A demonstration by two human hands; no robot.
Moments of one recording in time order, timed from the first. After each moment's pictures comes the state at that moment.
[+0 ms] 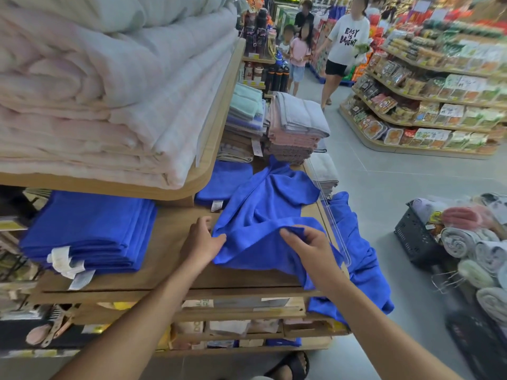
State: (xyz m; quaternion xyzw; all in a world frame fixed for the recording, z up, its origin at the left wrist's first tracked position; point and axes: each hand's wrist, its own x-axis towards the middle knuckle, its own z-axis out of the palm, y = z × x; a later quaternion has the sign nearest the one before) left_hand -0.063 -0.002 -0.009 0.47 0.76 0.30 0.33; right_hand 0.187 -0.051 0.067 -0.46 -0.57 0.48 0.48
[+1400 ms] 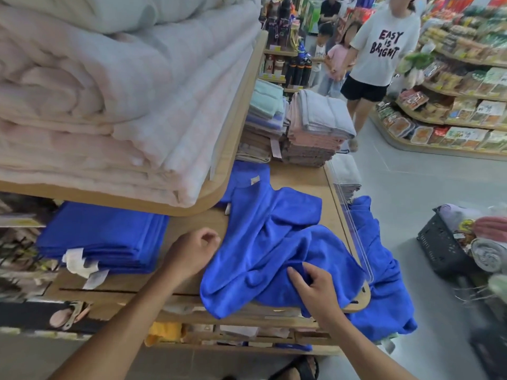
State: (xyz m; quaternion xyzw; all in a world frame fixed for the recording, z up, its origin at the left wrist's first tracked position) left_hand -0.117 -0.028 0.014 0.58 0.74 0.22 0.27; right_hand 0.192 -0.052 -0.031 -0.55 -0.65 0.35 0.38
